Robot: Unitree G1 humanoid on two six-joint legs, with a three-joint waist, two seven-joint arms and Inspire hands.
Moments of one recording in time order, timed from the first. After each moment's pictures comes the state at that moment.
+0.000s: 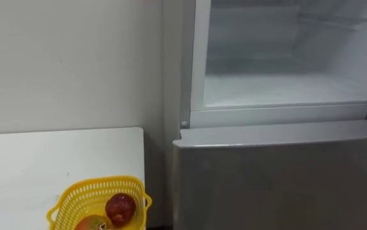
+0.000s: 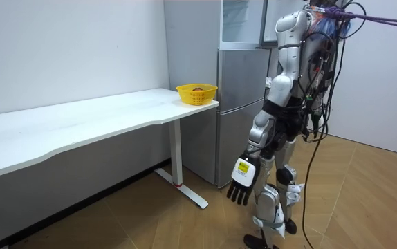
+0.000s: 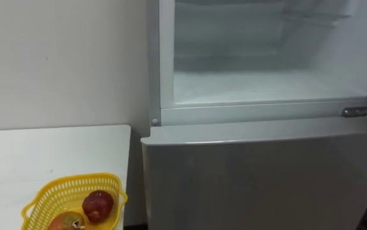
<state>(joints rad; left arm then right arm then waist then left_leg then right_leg) 0.29 0.21 0.34 1.05 0.25 0.23 0.01 0.13 -0.30 -0.68 1.09 0.68 0.15 -0.32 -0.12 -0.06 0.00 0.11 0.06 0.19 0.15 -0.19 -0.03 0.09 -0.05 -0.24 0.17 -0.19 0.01</state>
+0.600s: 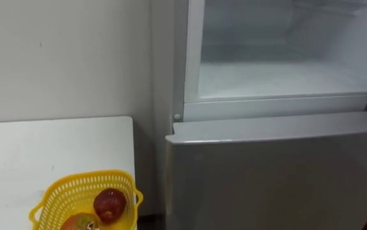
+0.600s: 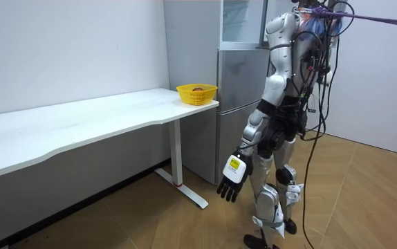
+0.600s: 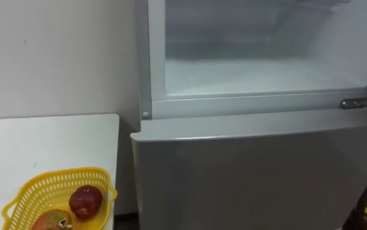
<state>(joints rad) 0.33 0.21 0.35 0.97 0.28 0.19 0.07 0.05 -0.42 -0.77 0.35 0.37 0.08 -0.79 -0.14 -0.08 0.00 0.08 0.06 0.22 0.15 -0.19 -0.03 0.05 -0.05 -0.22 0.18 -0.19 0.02</state>
